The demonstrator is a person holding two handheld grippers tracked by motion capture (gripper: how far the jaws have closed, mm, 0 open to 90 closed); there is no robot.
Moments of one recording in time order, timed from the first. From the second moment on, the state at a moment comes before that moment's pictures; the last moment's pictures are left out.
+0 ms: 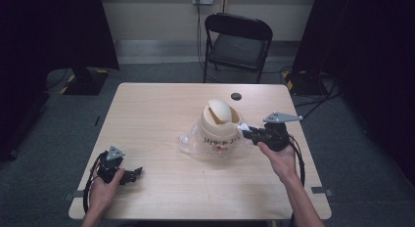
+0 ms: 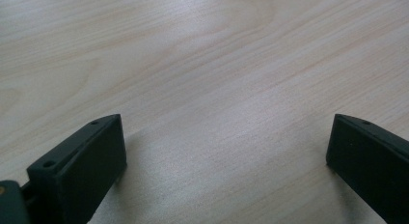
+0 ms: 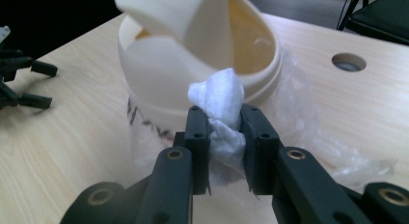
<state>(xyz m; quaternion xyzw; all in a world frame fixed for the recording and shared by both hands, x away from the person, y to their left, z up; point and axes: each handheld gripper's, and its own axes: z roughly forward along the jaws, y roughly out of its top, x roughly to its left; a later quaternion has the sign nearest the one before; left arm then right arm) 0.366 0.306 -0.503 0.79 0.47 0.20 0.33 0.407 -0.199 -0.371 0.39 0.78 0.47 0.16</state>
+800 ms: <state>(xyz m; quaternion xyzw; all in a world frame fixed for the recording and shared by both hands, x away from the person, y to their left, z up) 0.366 0.306 -0.503 0.79 0.47 0.20 0.33 0.471 -0.176 -0.356 0.40 0.78 0.46 0.15</state>
